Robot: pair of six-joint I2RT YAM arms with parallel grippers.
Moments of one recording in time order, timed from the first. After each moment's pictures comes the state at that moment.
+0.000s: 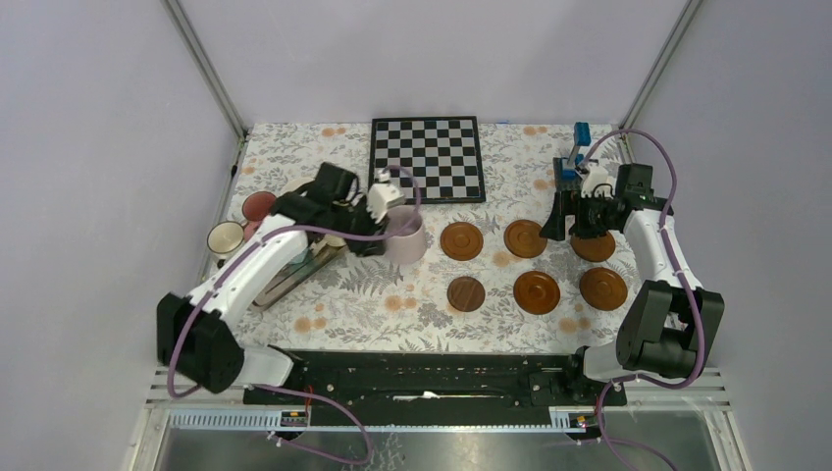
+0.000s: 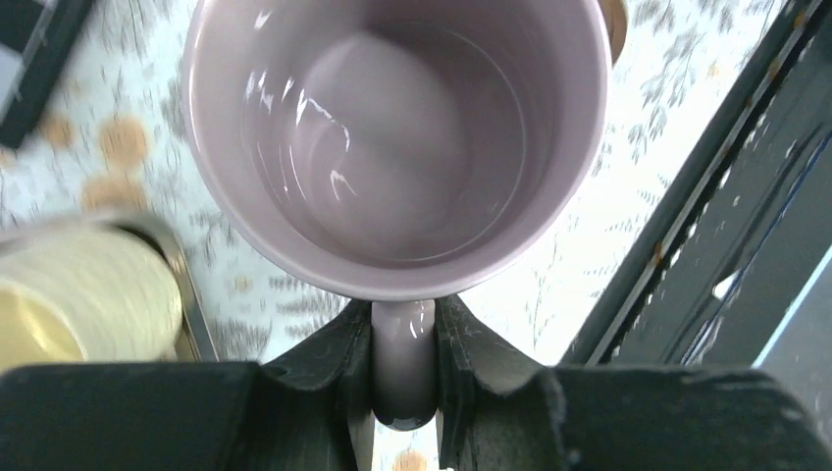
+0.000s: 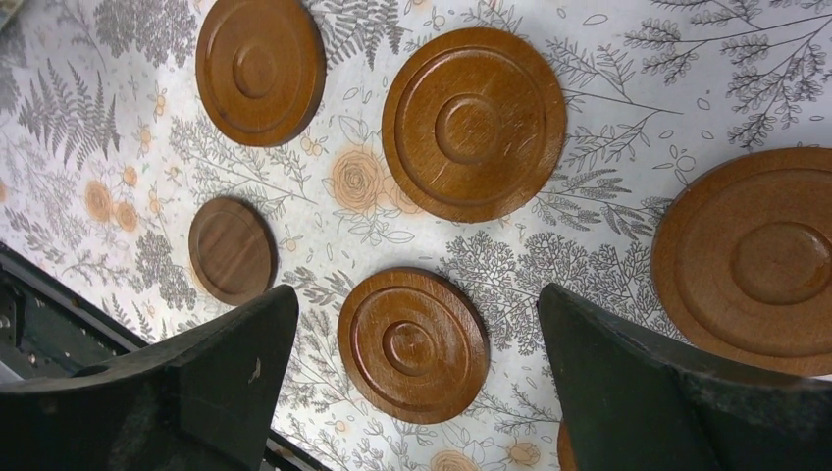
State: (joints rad) left arm -0.41 1.32 1.15 -0.82 0.51 0.41; right arm -0.22 1.42 1.06 -0.72 -0.63 -0.27
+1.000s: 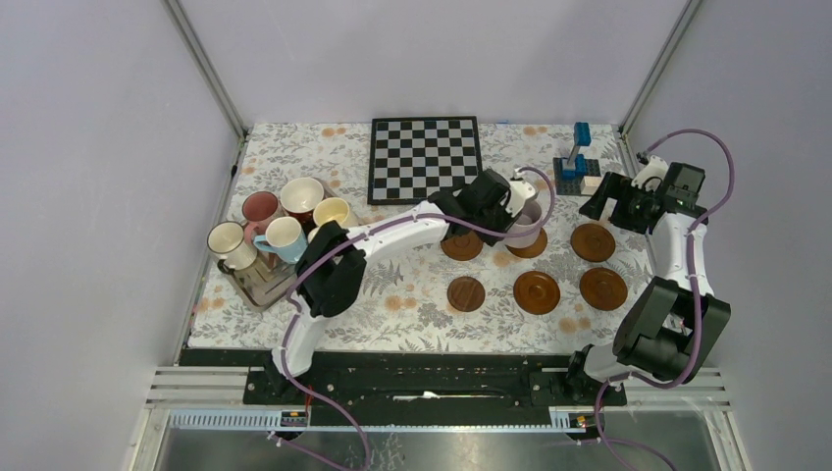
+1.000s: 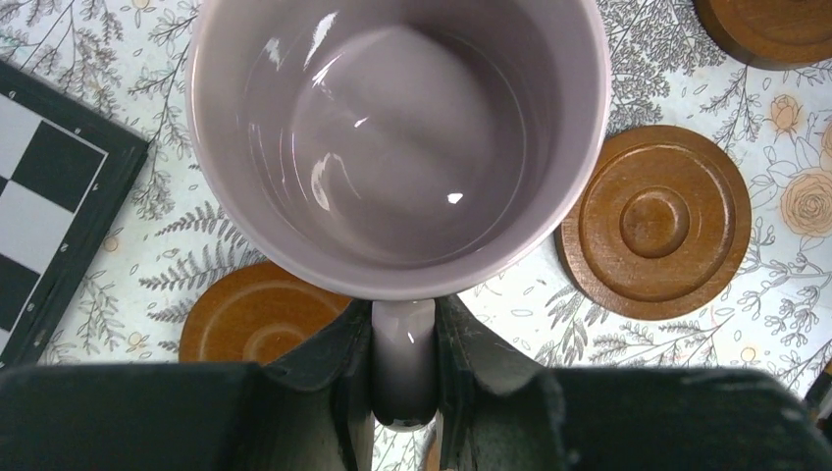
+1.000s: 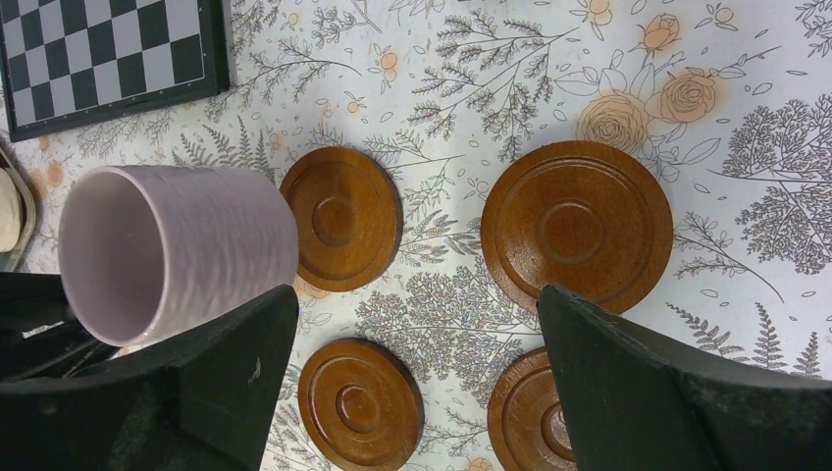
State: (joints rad) left arm -0.92 2.13 1.82 -0.42 0.12 0.03; right arm -0.45 1.42 1.10 -0.56 -0.56 -0.04
